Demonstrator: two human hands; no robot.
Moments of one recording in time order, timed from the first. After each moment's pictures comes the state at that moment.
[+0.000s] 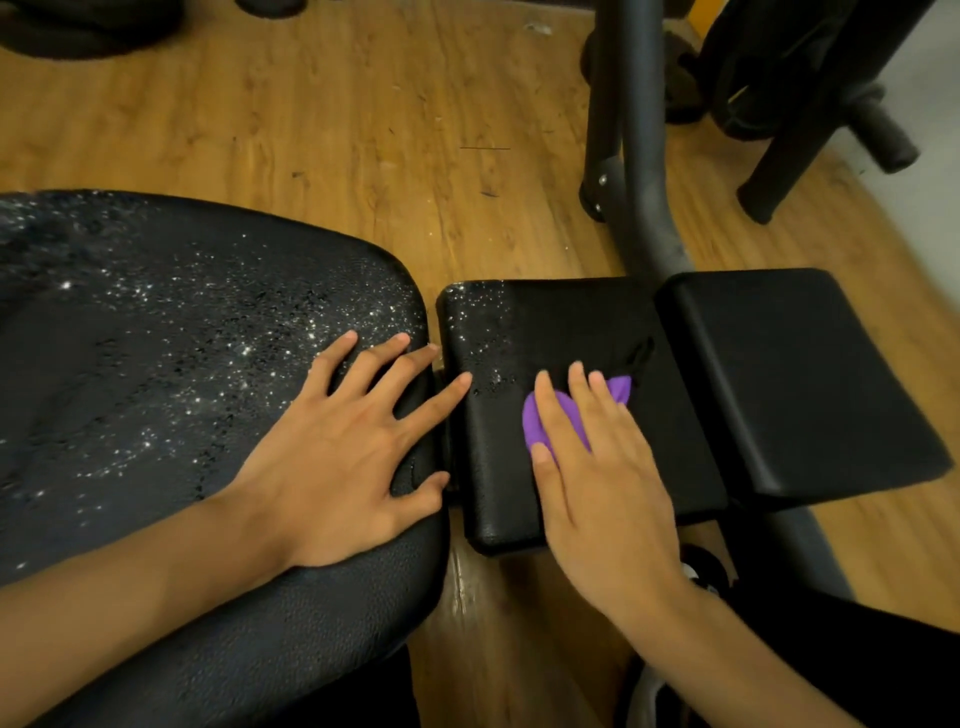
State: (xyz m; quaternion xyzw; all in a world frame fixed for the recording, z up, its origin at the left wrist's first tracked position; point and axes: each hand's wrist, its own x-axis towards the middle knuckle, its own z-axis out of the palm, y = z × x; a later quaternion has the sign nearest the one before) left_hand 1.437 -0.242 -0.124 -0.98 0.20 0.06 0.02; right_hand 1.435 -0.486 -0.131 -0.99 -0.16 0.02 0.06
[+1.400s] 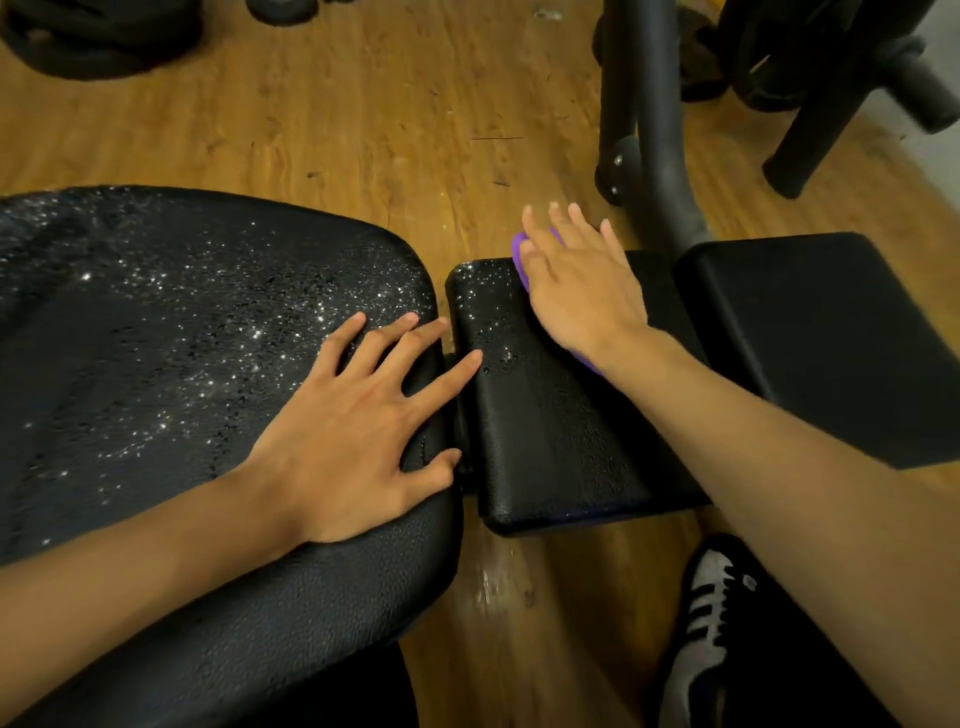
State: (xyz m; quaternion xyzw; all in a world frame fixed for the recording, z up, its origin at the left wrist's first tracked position) left_hand 1.437 -0.244 -0.125 -0.98 0.20 0.05 0.02; right_hand 1.594 -0.452 -0.137 -0.98 -0.15 0.04 0.07
